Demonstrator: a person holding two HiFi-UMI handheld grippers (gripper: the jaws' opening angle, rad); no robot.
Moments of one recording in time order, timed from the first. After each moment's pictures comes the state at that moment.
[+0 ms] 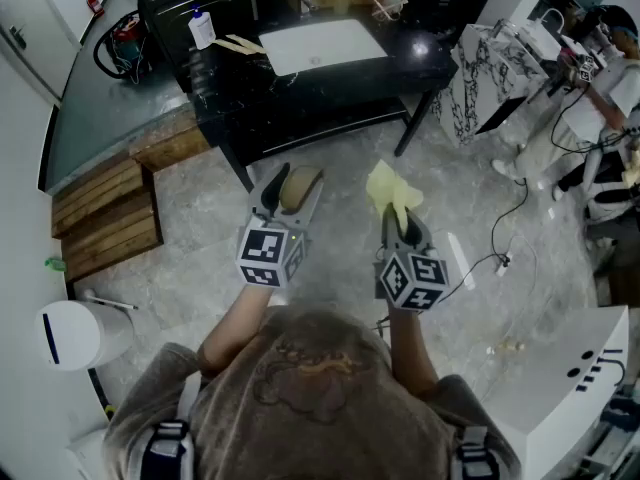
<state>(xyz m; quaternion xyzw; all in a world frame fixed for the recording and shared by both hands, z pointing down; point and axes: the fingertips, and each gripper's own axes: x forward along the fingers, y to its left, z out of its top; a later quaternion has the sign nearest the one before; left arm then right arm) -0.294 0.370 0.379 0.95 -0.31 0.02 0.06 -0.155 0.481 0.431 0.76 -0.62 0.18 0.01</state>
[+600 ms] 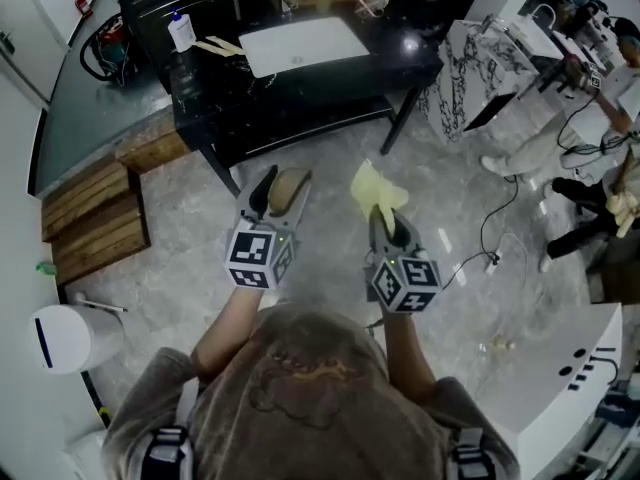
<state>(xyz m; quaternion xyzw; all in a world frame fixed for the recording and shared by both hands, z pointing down) -0.260 0.369 0.386 0.95 -0.32 0.02 0.07 -0.131 0.481 0.431 0.74 -0.65 0.18 0.00</state>
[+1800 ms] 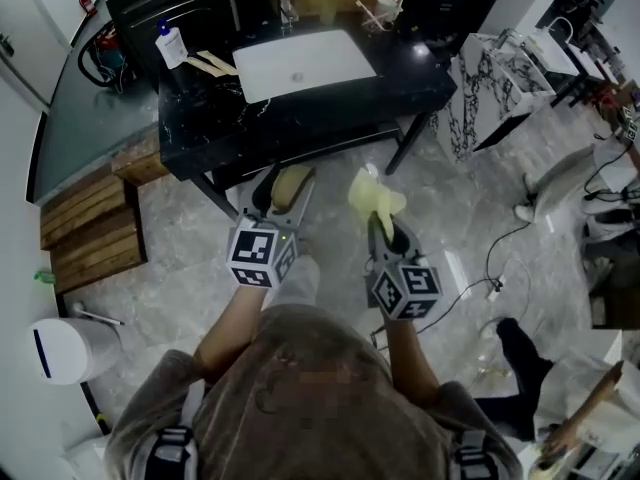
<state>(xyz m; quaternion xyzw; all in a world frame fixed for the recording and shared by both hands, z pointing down) -0.180 0.256 0.401 0.94 -0.33 0.01 0.06 -0.062 0.372 0.457 0.71 -0.68 0.18 0.00</state>
